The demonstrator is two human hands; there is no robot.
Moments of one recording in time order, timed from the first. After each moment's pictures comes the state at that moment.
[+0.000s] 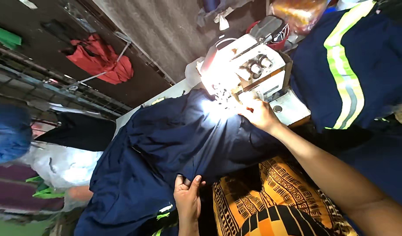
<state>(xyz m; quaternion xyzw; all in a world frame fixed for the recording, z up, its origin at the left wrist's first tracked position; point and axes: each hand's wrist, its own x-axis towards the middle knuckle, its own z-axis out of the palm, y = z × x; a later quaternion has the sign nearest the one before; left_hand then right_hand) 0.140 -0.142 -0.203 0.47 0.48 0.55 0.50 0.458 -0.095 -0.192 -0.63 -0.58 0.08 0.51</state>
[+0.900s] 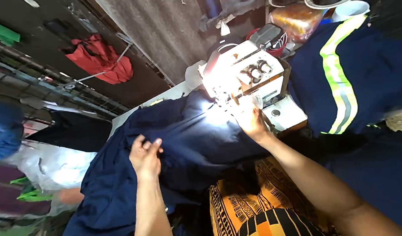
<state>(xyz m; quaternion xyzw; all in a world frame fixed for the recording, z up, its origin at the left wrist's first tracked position) 0.115 -0.010 -0.130 0.62 0.48 0.54 0.31 0.421 -0.085 -0.183 -0.63 -0.54 -0.01 0.56</state>
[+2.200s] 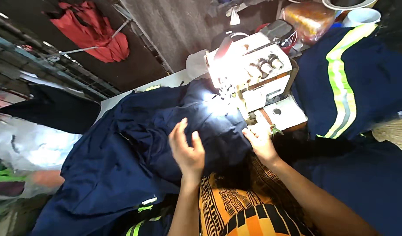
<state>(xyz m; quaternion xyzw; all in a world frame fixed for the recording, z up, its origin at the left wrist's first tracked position) 0.200 -0.080 -0.165 0.76 0.47 0.45 0.05 0.400 -0.146 -0.228 -0.56 -0.42 0.32 0.64</state>
